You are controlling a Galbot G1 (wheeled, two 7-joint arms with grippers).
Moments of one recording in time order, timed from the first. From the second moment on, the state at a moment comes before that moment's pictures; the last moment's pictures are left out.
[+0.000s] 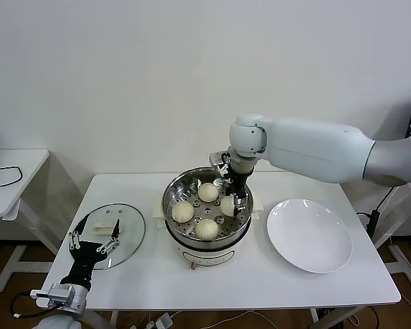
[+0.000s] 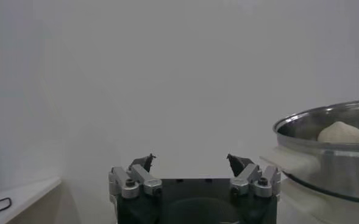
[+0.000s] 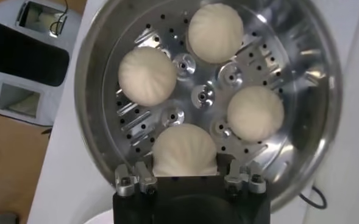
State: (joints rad) left arm 1.52 -1.48 -0.79 -2.01 0.02 -0.06 0.23; right arm 0.60 1.15 -1.37 1.26 0.37 -0.48 -1.19
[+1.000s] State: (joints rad) left arm 1.52 -1.47 -0.82 -2.03 0.00 -0.05 0.24; right arm 0.59 0.96 -1.18 1.34 0.40 -0.47 -1.21
